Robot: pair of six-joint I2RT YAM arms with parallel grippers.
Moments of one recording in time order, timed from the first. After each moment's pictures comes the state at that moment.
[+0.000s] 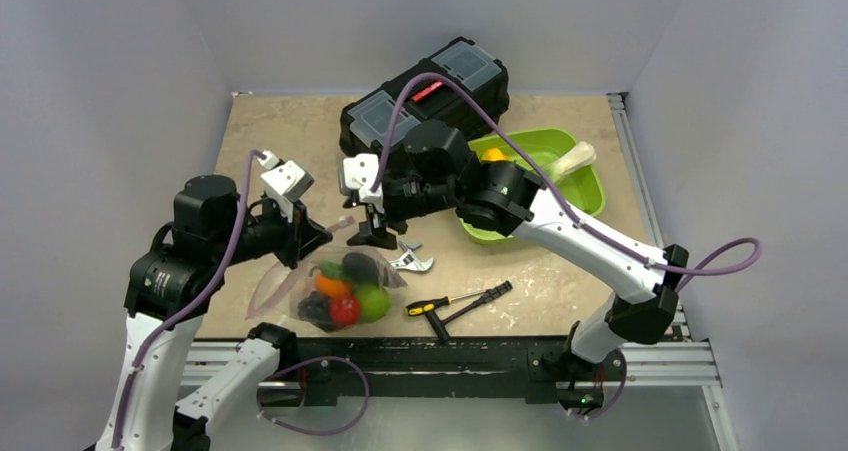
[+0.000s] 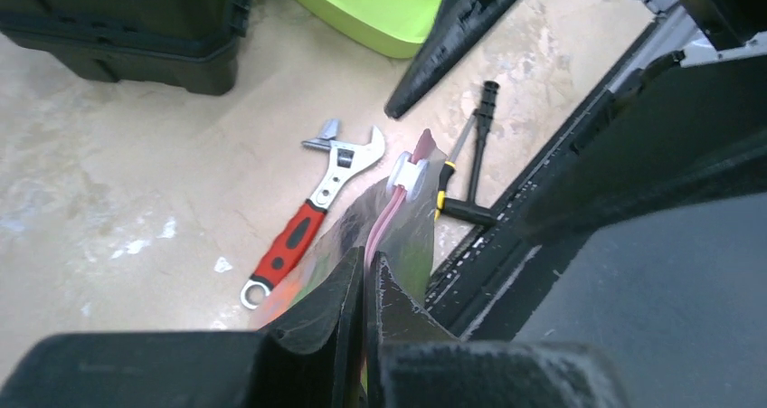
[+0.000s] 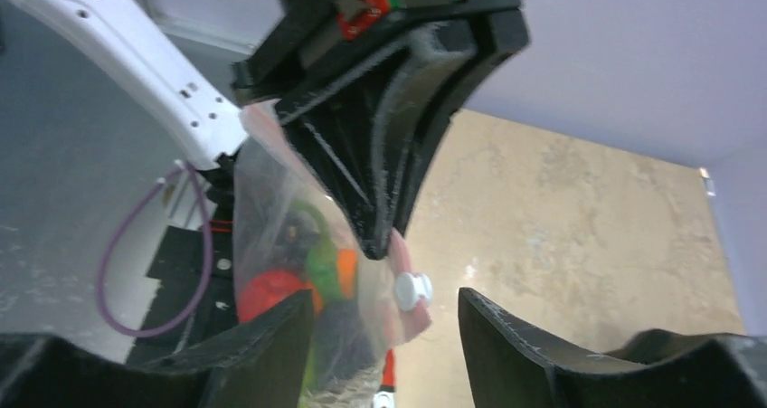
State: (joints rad) left arm -0.30 0.77 1.31 -1.09 0.54 0.04; right arm 1.08 1.55 1.77 -0.61 -0.51 -0.40
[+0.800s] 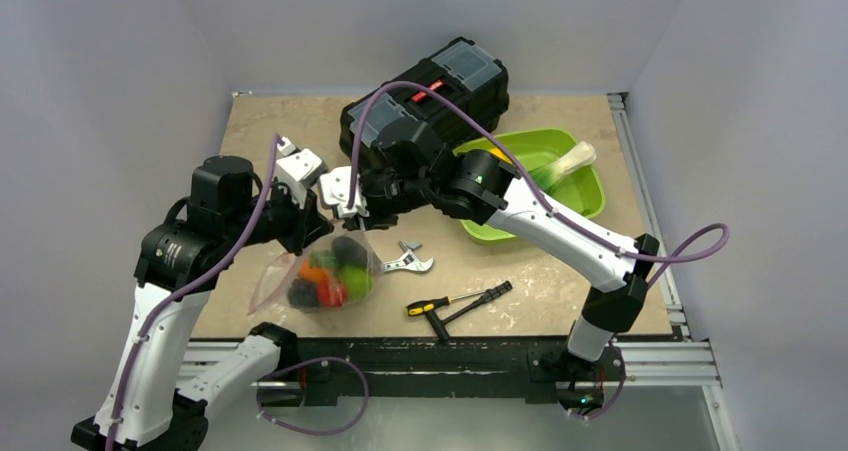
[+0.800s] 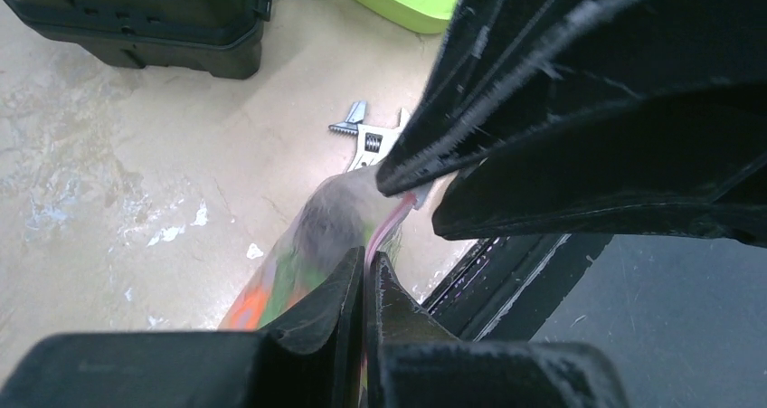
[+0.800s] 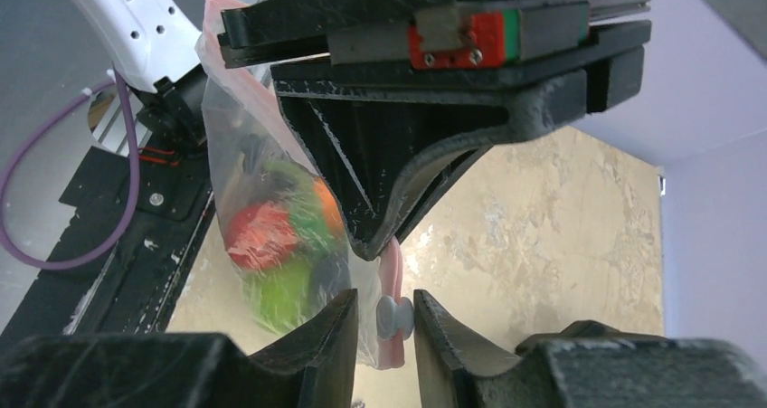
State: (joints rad) left arm -0.35 0.89 1.40 -1.14 0.43 0.12; right arm 1.09 1.71 1.99 -0.80 -0.43 -0.68
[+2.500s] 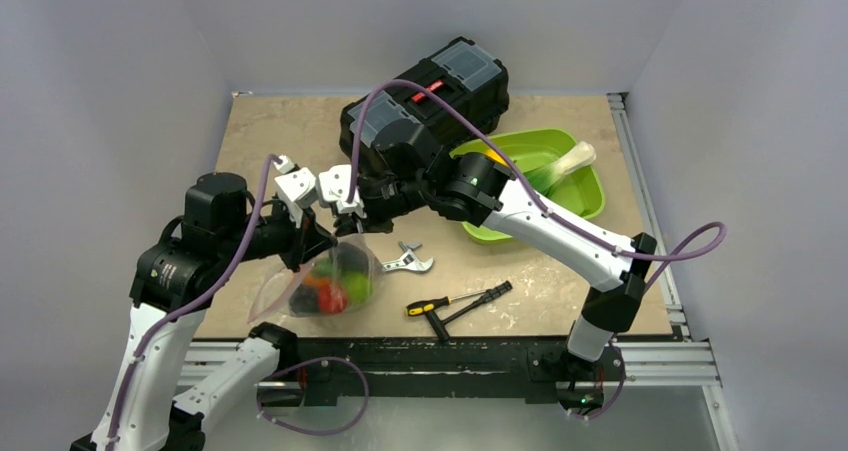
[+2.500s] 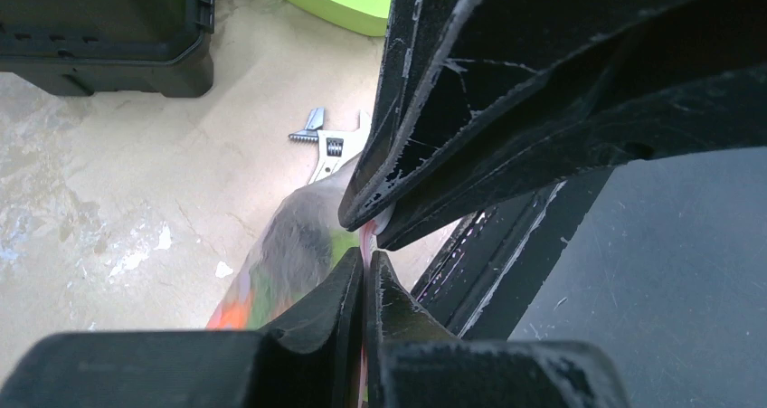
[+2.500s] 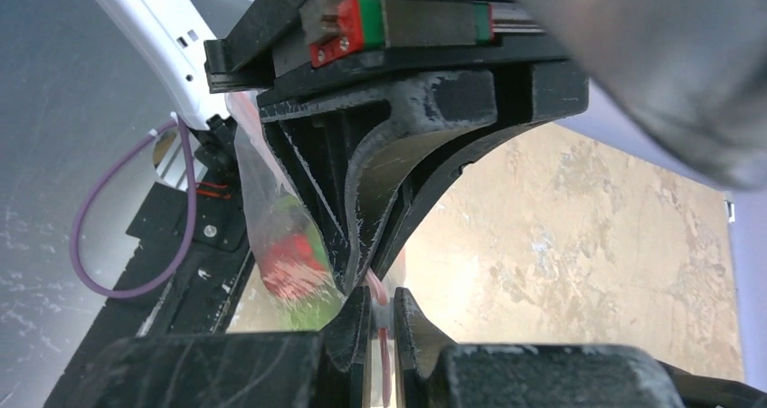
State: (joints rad) left arm -0.36 0.80 1.32 -1.11 0.54 0.14; right arm 1.10 1.72 1.96 -0.75 -0.53 -0.60
